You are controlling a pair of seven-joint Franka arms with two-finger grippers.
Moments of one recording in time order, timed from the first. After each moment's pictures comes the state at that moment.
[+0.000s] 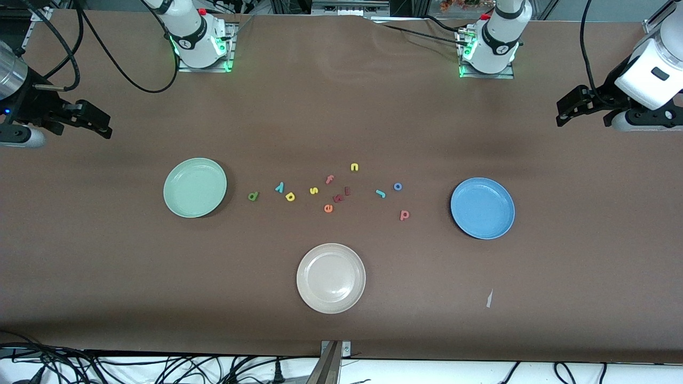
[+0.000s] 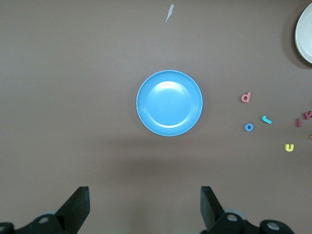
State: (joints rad) left arm 0.03 -0.06 -0.11 -1.65 -0.01 1.56 -0.11; right arm 0.16 0.06 -0.07 -1.51 -0.02 1.54 0.14
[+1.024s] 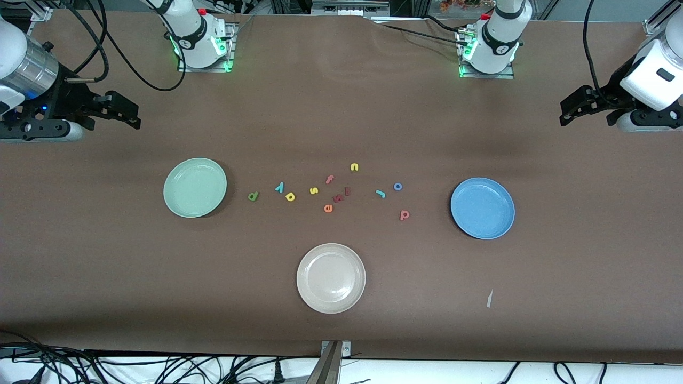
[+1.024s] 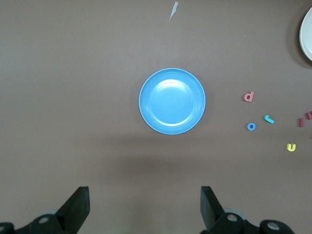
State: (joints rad) left arm 0.04 -0.06 -0.11 -1.65 -0.01 1.55 -0.11; right arm 0.17 0.06 -0.03 -1.51 0.05 1.50 0.11
